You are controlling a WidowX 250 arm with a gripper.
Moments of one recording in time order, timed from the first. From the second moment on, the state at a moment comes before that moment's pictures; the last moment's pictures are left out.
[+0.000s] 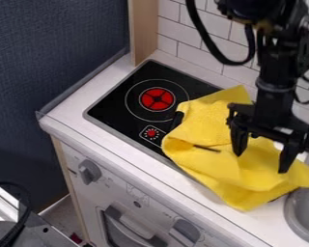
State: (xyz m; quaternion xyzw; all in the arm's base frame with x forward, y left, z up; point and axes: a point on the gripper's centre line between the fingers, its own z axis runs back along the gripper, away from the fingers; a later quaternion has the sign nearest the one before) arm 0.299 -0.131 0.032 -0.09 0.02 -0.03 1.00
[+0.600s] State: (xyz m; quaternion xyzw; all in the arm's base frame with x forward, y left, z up) arm 0.278 -0.085 0.088 -0.02 0.00 0.01 1.00
